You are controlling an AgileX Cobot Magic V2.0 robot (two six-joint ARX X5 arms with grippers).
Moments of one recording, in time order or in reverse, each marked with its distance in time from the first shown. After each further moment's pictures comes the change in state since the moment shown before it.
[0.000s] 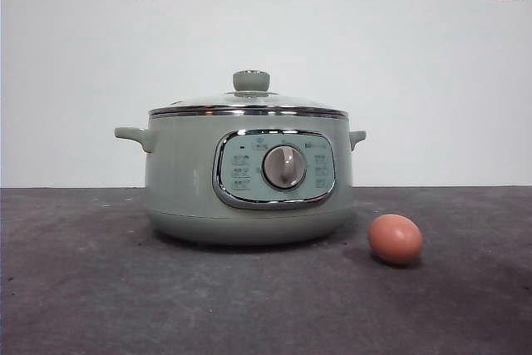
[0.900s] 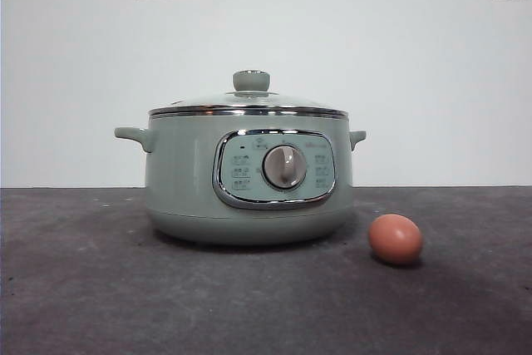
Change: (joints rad) left arm 0.000 0.089 0.224 -0.110 0.097 -0.146; right arm 0.000 0.064 0.237 -0.007 -0.047 0.201
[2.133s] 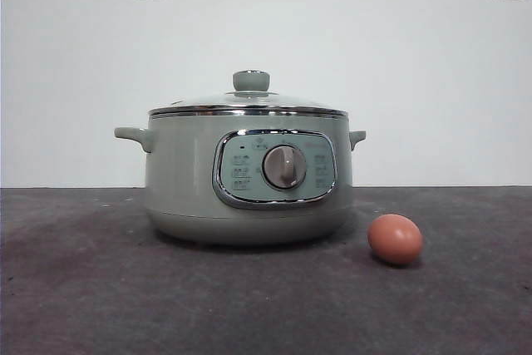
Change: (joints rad) left arm 0.000 0.431 0.672 -0.489 0.272 0.141; right arm 0.000 0.604 0.761 -0.682 -0.316 -0.290
